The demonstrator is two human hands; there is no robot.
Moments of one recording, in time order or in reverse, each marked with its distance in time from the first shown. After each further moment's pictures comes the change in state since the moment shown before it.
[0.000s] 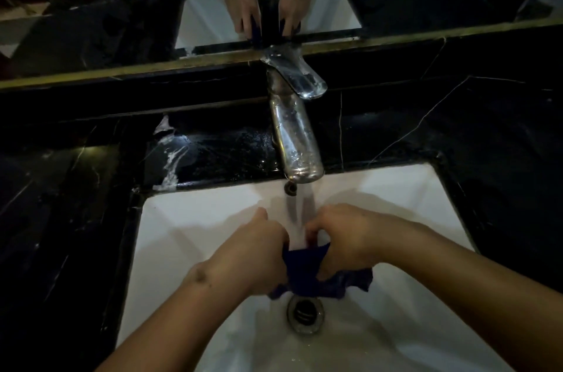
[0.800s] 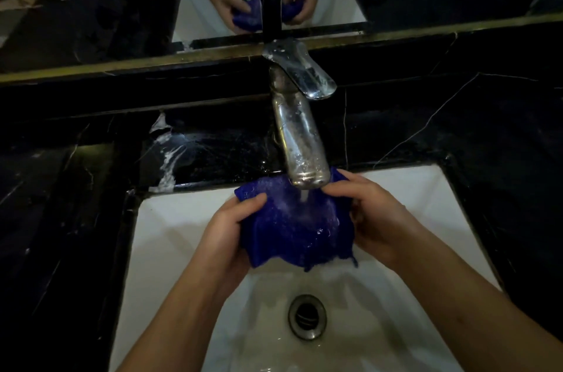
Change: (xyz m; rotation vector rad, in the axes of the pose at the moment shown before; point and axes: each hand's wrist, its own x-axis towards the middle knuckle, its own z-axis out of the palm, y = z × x) left_hand 0.020 -0.030 0.019 -1.930 0.243 -0.039; right_hand 0.010 0.017 0.005 1.673 0.275 -0.219
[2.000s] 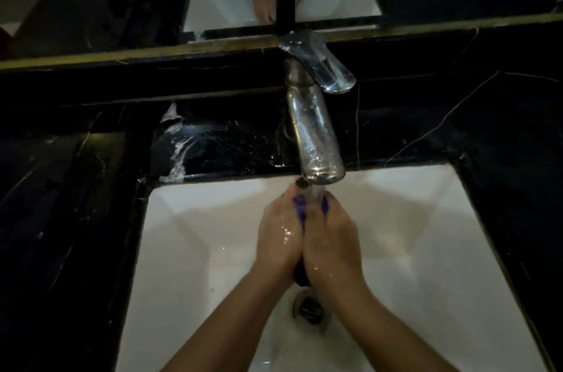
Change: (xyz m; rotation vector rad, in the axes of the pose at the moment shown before) left_hand 0.006 -0.044 0.043 0.855 0.215 0.391; right_hand 0.004 0.065 0.047 -0.564 0.533 -0.248
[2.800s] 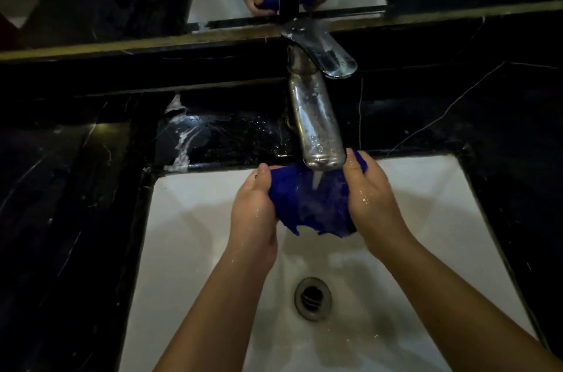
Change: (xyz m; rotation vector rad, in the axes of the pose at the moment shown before) left_hand 0.010 0.008 -0.031 -0.702 0.082 -0.381; right_hand 0.031 -0.012 -0.037 0.189 -0.068 -0.041
